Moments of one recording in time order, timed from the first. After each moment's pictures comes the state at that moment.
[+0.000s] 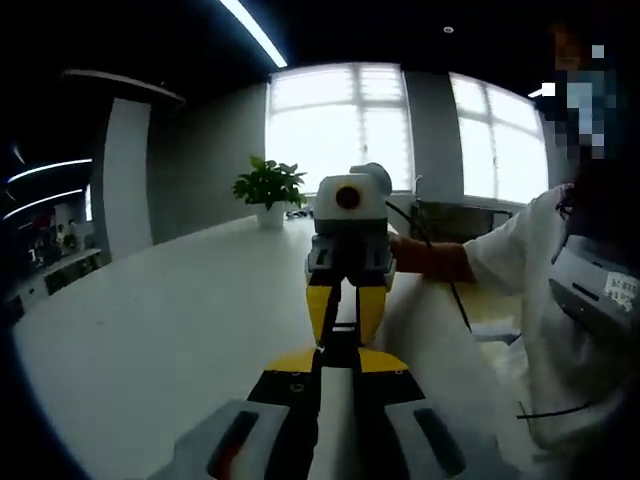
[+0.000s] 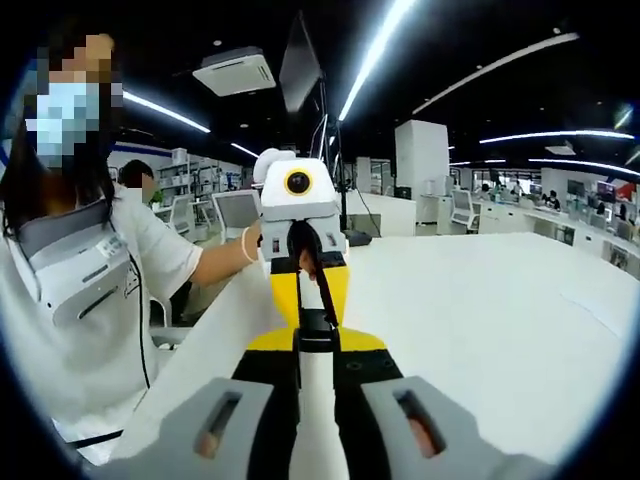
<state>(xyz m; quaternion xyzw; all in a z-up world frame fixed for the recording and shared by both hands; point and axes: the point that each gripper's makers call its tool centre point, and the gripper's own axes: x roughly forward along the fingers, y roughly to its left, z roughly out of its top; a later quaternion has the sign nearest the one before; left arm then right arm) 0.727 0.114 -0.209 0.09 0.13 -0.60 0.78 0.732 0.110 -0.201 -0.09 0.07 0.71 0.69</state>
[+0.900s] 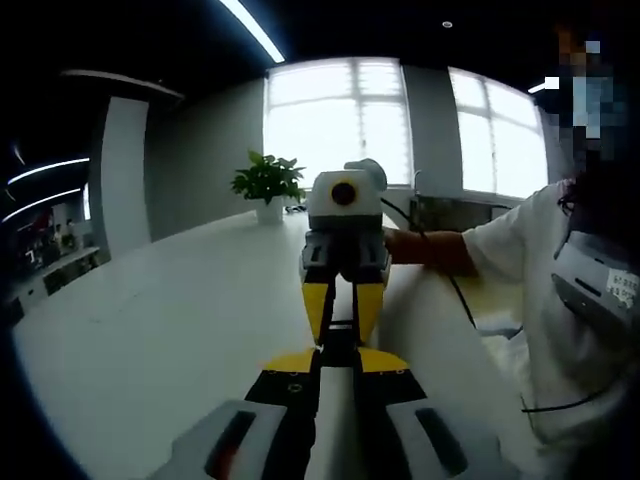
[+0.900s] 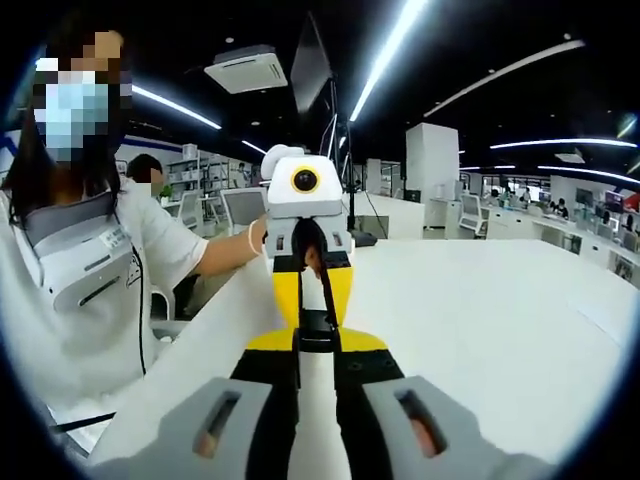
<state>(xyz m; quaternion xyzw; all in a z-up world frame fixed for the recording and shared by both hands) 0.733 0.113 -0.216 0.10 0.14 -0.60 0.78 0.735 0.112 -0.205 -0.10 0.06 0.73 0.68</state>
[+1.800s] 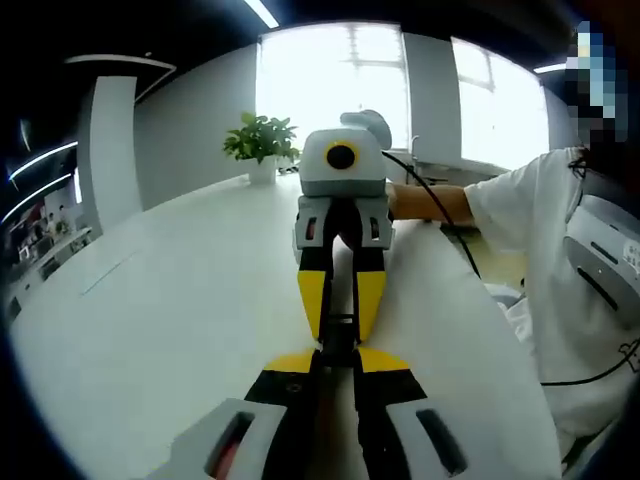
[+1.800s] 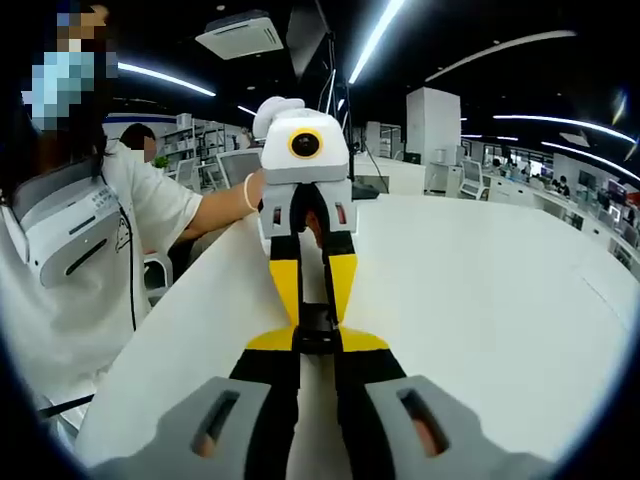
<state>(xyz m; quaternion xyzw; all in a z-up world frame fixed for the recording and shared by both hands) 0.727 0.114 -0.258 0.14 0.21 -0.60 0.76 0.733 0.110 -0.250 -0.15 0.12 0.72 0.67</state>
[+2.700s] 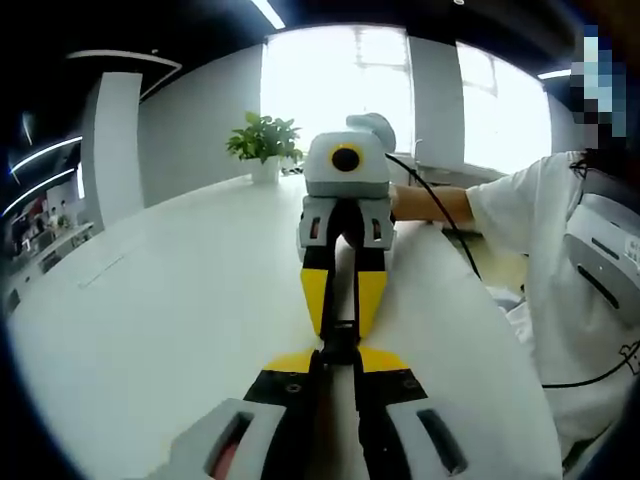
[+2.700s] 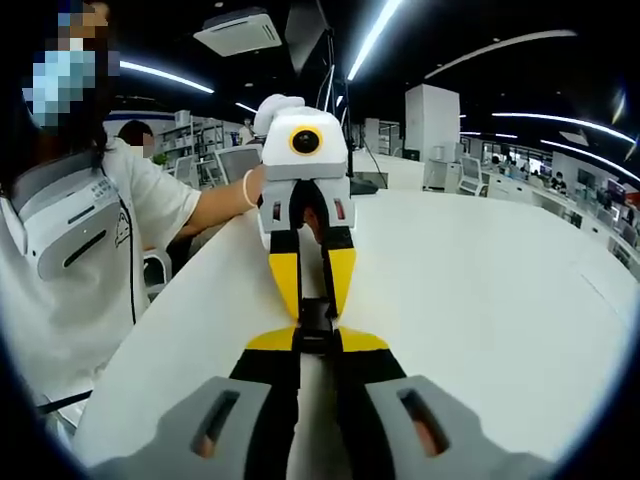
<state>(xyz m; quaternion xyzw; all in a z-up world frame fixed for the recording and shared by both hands) 0.726 0.118 -0.261 0.13 0.21 -0.59 0.77 0.732 0.108 -0.255 -0.16 0.13 0.71 0.67</state>
